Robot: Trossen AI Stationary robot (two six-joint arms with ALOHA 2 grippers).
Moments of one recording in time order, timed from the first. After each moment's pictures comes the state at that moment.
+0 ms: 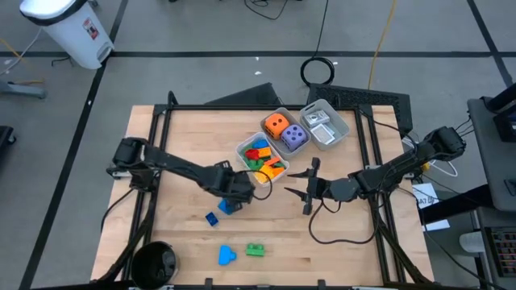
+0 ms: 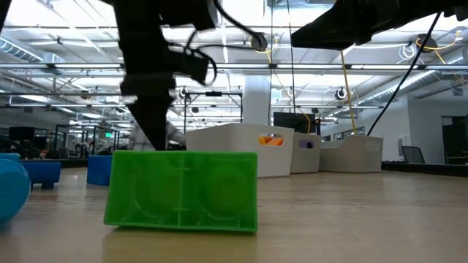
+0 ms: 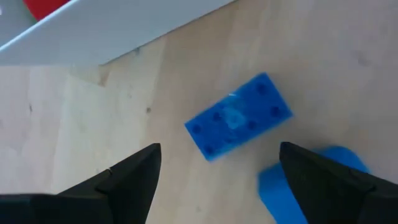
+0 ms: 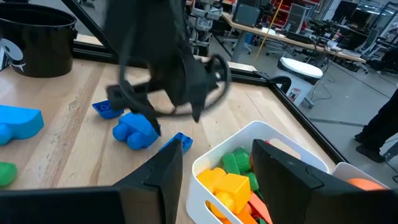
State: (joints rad) left arm -0.19 1.82 1.24 -0.91 -0.31 -0.45; right arm 0.39 1.24 0.59 0.40 0.62 -0.06
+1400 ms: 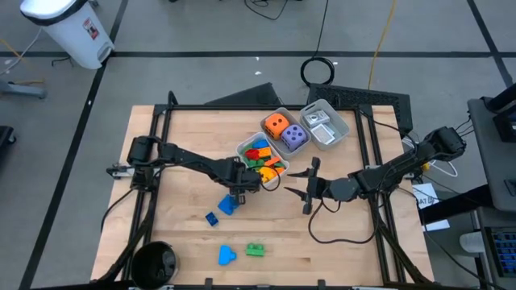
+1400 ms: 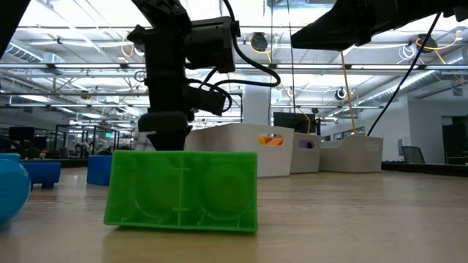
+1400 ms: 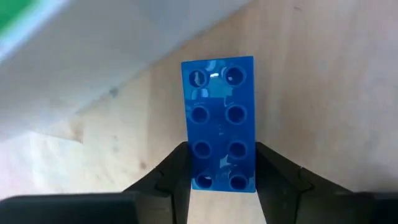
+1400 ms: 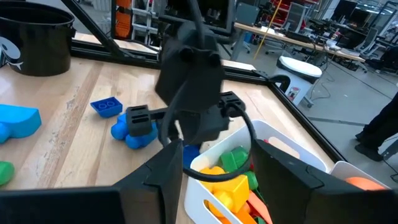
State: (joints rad) left arm -0.08 1.94 1.24 -0.80 -0.17 -0.21; right arm 0.39 1.24 0.59 0.39 0.62 -0.06
